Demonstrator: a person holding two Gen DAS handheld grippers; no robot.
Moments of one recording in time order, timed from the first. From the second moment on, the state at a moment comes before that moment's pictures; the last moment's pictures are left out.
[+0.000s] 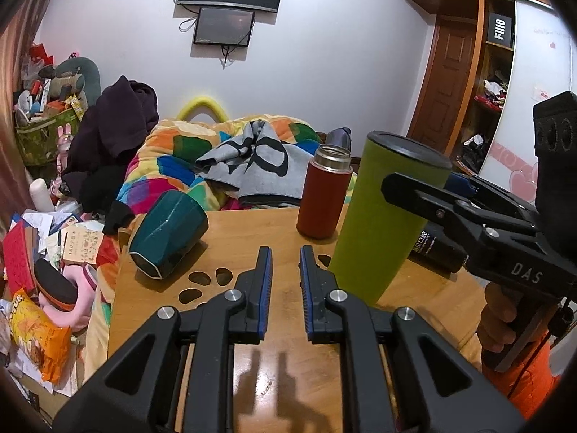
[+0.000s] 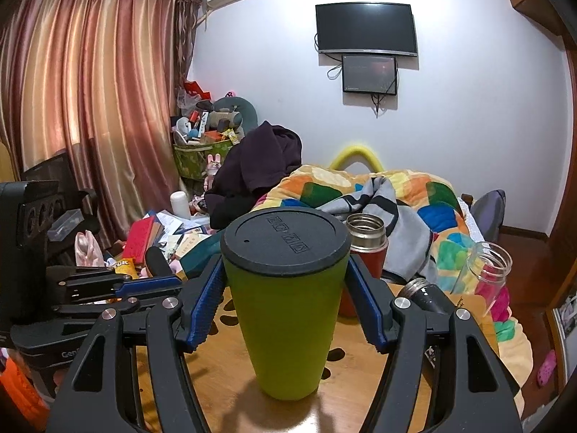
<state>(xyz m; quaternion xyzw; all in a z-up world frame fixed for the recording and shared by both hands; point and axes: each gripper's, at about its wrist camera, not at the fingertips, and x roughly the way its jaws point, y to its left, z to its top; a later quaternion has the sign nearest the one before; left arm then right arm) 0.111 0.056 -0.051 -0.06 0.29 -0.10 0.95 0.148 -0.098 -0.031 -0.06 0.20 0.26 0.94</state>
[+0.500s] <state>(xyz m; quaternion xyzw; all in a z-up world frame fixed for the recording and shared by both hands) 0.051 0.024 -0.008 -0.02 0.18 -0.07 0.98 0.086 -0.139 -0.019 -0.04 0.16 0.24 0.96</state>
